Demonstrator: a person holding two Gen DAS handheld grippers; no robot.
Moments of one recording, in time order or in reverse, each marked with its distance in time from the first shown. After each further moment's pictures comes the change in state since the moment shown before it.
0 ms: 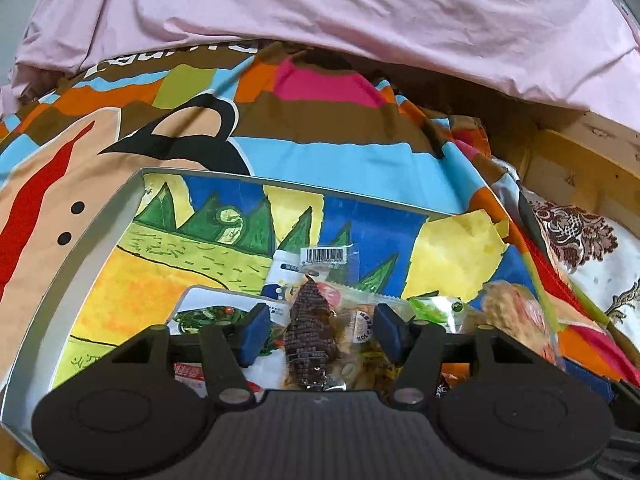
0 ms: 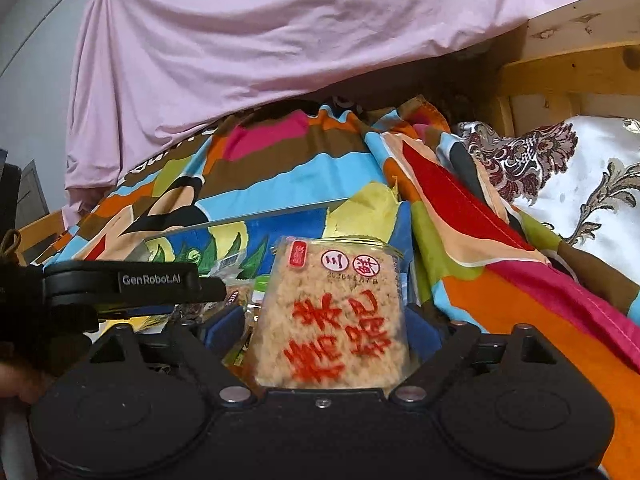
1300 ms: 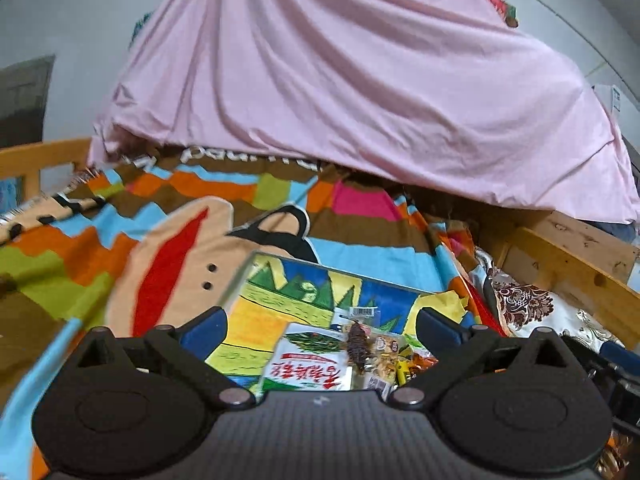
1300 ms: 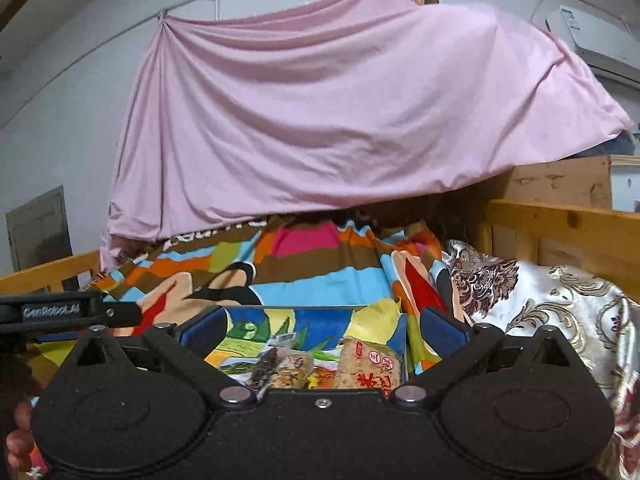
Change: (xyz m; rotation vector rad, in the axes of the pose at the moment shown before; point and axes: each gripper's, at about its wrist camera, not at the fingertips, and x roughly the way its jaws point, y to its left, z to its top) left arm -0.204 0.041 -0.012 -0.073 -0.240 0.051; right arm -0.176 0.066 0.027 -0.110 -0.235 -0.026
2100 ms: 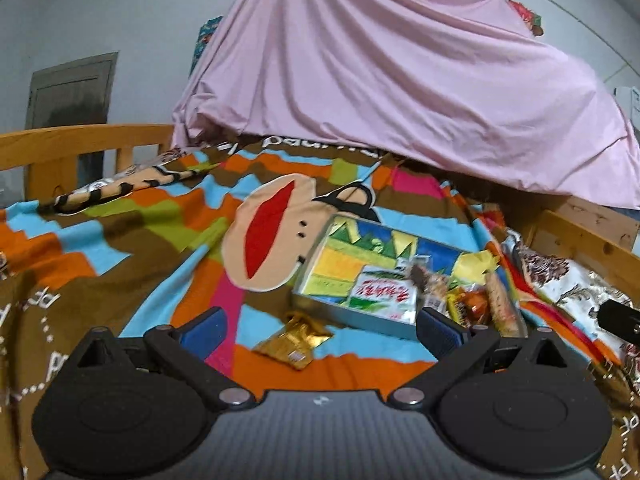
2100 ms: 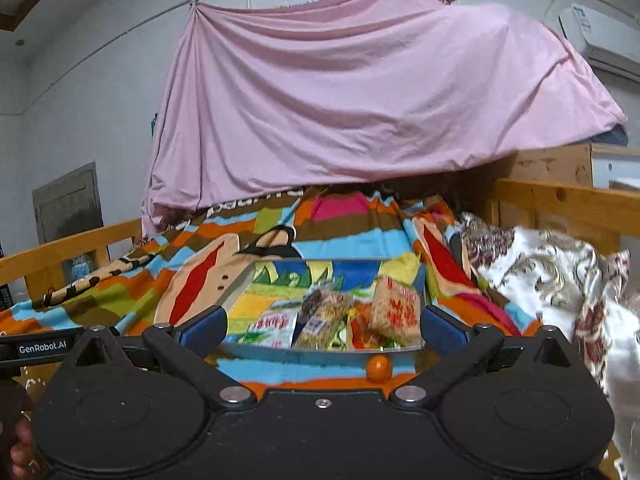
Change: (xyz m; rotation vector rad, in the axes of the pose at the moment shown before) left arm -0.118 0.057 -0.071 -0.031 0.006 0.125; right arm -0.106 0.037 -0.033 -0.030 0.082 0.046
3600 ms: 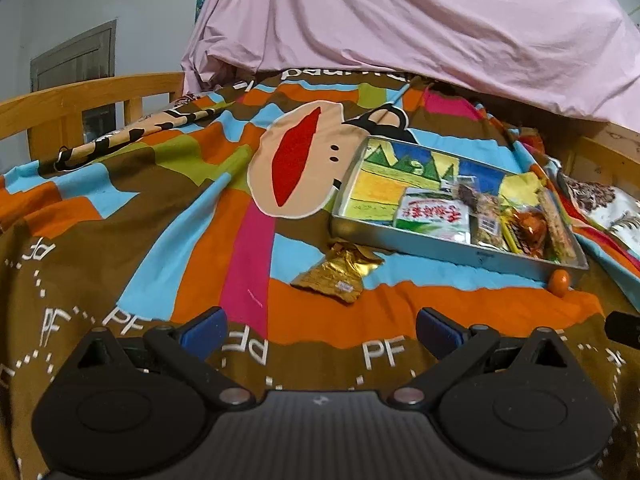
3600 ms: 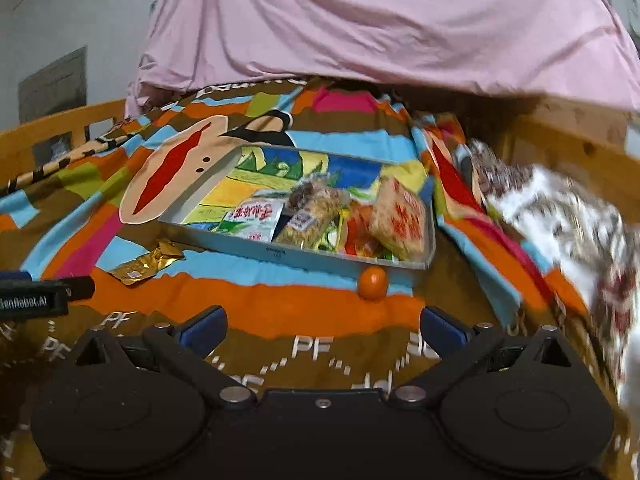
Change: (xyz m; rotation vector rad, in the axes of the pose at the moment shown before) left arm 0.048 0.015 -0.031 0.072 0.178 0.088; right arm 0.069 0.020 -0.034 -0.183 0.284 -0.062
